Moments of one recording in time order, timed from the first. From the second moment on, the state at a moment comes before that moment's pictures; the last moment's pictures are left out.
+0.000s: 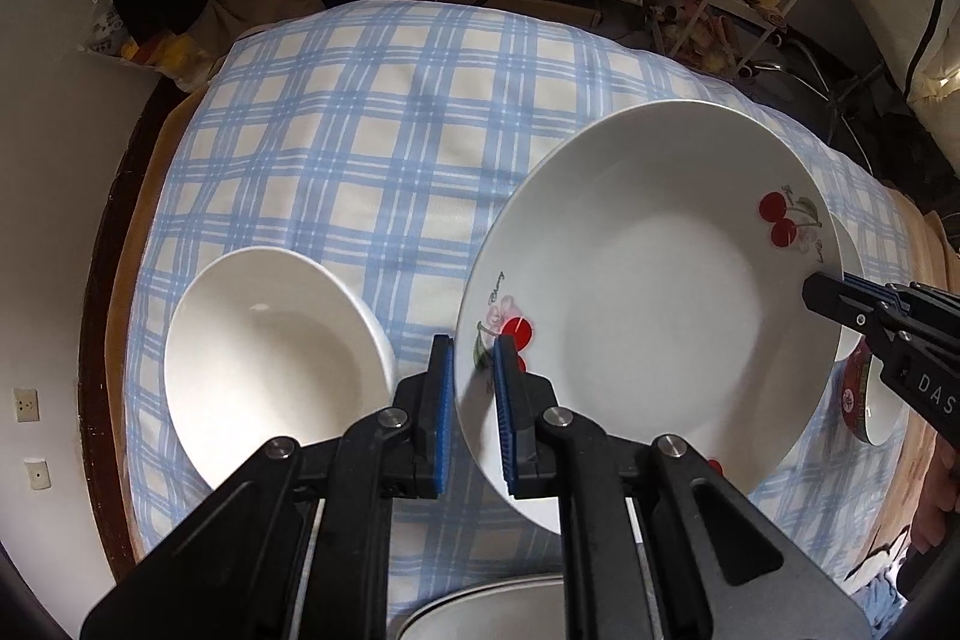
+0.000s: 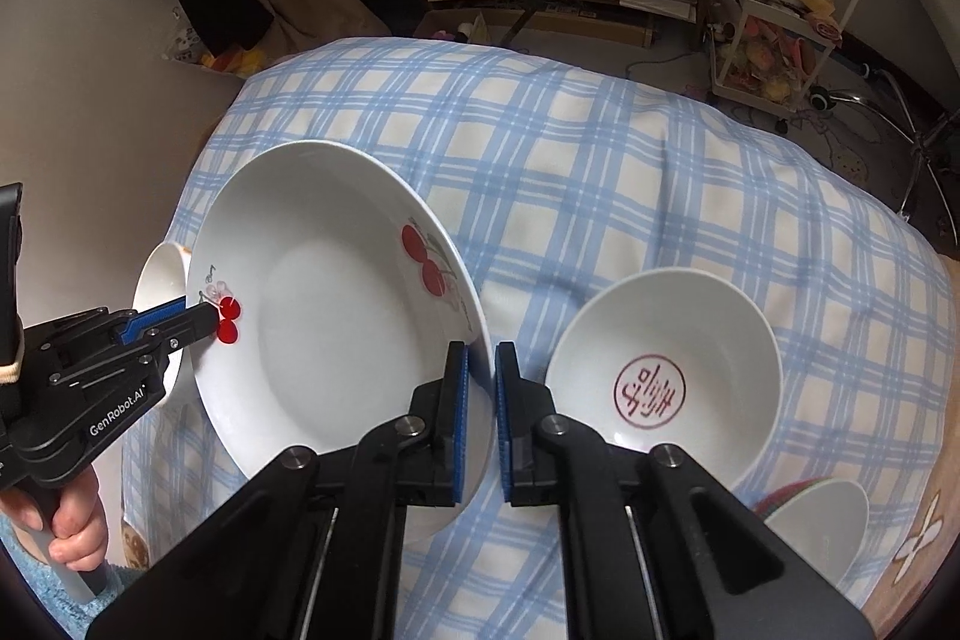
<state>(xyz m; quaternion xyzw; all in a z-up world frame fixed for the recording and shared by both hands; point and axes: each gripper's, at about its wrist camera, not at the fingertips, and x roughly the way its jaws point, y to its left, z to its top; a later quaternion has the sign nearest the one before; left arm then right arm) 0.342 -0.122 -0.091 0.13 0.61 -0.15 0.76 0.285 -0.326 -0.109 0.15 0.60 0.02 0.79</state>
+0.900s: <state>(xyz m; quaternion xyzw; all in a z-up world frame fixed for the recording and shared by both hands) 0.205 -0.046 -0.072 0.13 0.61 -0.13 0.77 0.156 -0.254 -0.097 0.14 0.59 0.04 0.79</state>
